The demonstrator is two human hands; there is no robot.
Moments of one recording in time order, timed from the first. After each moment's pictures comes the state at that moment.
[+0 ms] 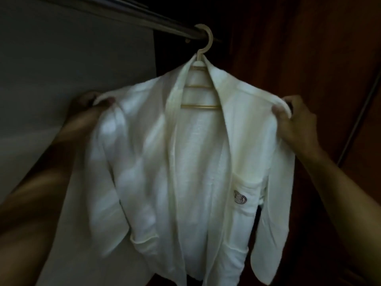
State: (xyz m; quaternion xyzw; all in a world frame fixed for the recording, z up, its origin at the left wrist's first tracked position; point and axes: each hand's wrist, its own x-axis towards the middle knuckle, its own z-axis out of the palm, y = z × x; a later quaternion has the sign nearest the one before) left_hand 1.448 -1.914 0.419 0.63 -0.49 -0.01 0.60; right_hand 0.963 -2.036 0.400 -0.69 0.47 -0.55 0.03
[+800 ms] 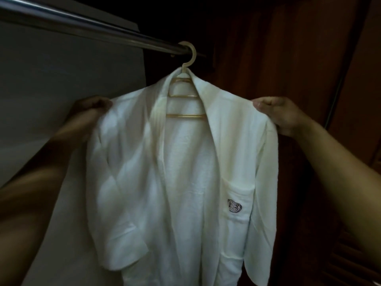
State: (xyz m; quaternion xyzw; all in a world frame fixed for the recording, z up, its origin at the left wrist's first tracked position) left_hand 1.449 -1.934 0.435 0.61 -0.54 -0.07 0.58; right_hand 0.938 -2.042 0.451 -0.74 0.34 -0.44 0.38
